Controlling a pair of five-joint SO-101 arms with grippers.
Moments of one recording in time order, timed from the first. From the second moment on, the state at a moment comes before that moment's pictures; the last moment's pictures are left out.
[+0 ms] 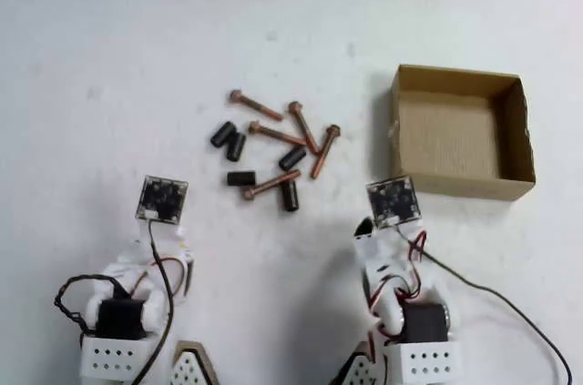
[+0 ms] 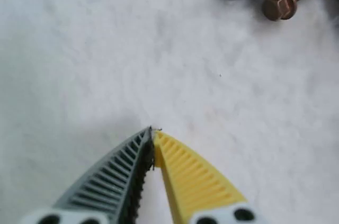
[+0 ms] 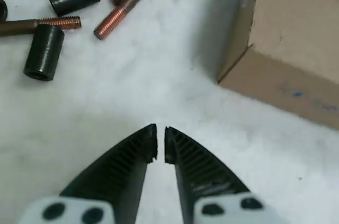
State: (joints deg) left arm -3.5 -103.0 97.1 72.4 -3.9; right arm -5.6 -102.9 96.4 58.1 17.4
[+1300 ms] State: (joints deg) left arm -3.5 -103.0 97.1 72.4 -3.9; right arm -17.5 -34.9 35.4 69.9 13.0
